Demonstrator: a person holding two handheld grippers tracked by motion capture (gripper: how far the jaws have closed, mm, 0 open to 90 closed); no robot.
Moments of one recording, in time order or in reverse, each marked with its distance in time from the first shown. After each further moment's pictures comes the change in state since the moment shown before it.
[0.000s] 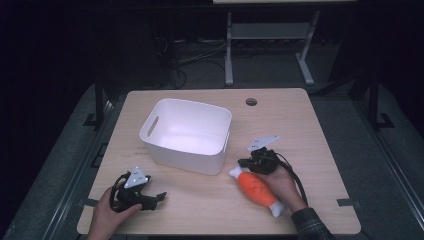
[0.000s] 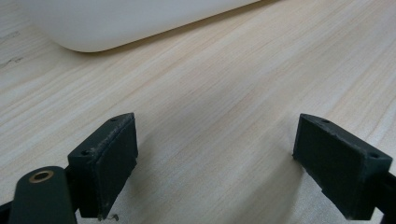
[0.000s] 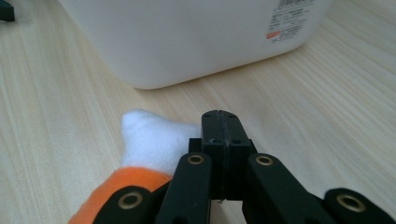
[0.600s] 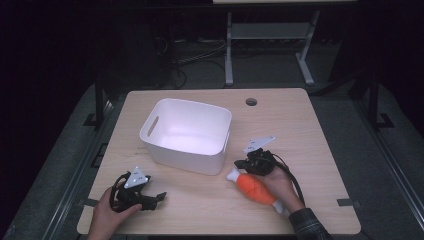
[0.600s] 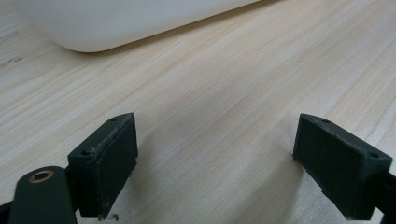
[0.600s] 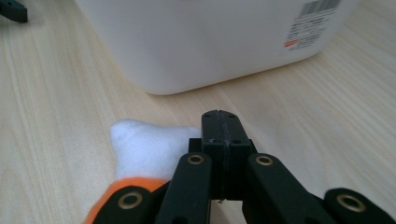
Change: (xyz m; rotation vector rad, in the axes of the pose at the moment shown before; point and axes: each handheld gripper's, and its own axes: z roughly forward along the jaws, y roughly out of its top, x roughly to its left) left arm 0.000 0.000 0.000 0.000 0.000 0.000; right arm 0.007 0.004 0.003 0.000 0.016 -0.017
